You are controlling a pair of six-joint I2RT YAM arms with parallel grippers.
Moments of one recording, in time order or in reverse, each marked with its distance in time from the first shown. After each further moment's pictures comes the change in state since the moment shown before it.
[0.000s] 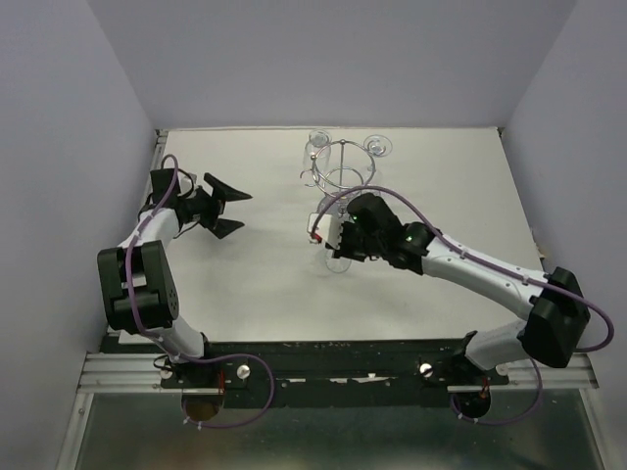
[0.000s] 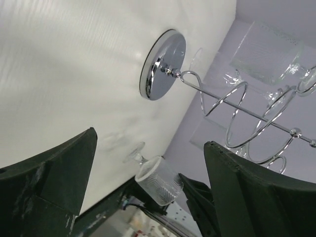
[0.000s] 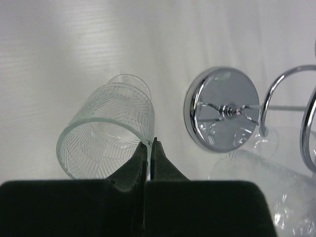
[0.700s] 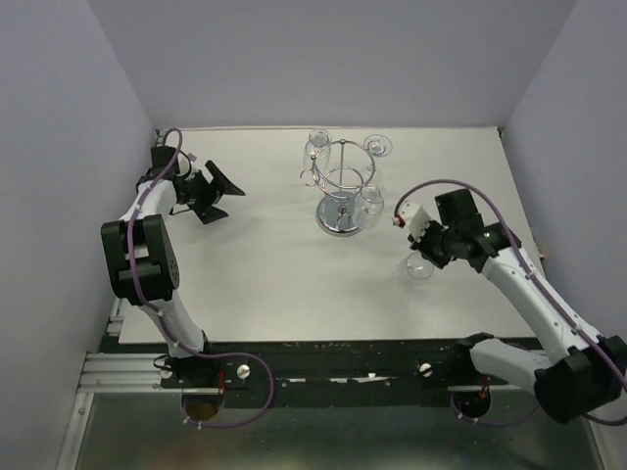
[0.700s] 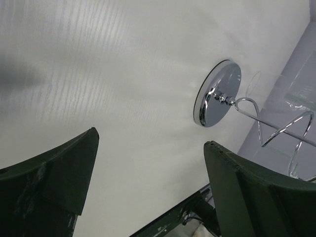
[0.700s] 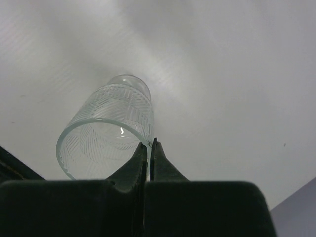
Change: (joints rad) left arm 0.002 0.216 0.345 -0.288 -0.198 0.419; right arm -0.472 -0.396 -0.178 -0.464 -0.034 -0.044
